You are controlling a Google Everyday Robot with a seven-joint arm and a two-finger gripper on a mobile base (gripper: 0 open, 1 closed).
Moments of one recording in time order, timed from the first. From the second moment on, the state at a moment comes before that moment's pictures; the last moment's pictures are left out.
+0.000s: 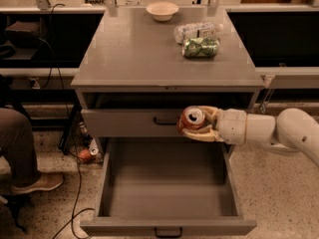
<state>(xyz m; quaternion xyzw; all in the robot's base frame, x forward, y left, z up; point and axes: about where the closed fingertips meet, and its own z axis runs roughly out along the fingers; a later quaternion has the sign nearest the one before) 0.553 -0.103 0.752 -0.55 0.54 0.26 0.58</state>
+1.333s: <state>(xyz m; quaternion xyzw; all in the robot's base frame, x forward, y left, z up) 0.573 -0.152 0.850 -0.54 0.56 0.20 0.59</state>
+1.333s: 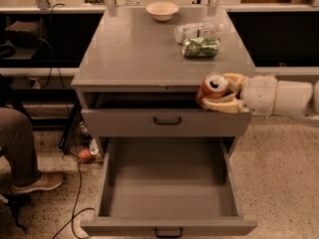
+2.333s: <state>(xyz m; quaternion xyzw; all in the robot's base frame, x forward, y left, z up) 0.655 -0.128 0.907 -0.54 0.59 0.26 0.53</state>
